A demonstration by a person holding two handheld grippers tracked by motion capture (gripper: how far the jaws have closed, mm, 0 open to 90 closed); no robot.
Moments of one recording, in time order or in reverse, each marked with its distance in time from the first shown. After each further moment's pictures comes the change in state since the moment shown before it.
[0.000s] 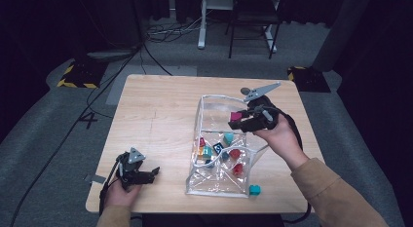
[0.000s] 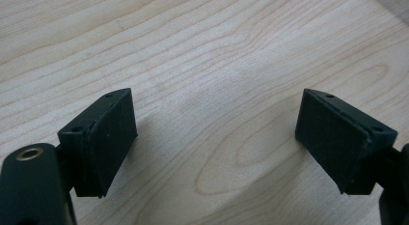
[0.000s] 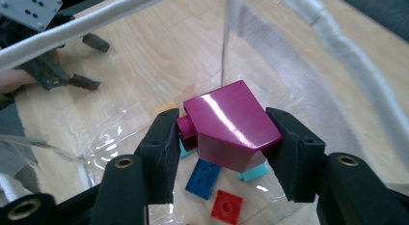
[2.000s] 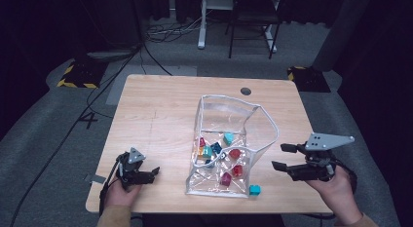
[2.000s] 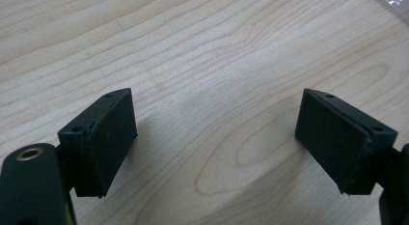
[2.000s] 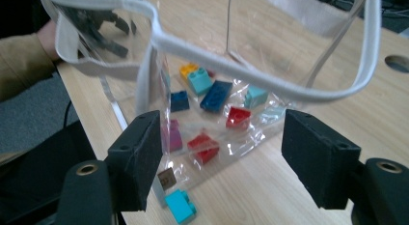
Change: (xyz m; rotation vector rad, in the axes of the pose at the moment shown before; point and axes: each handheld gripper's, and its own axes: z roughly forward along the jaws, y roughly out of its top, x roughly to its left) left arm 0.000 0.000 0.000 -0.001 0.000 0.000; right arm 0.035 -0.141 -0.093 -0.191 -0.039 0.024
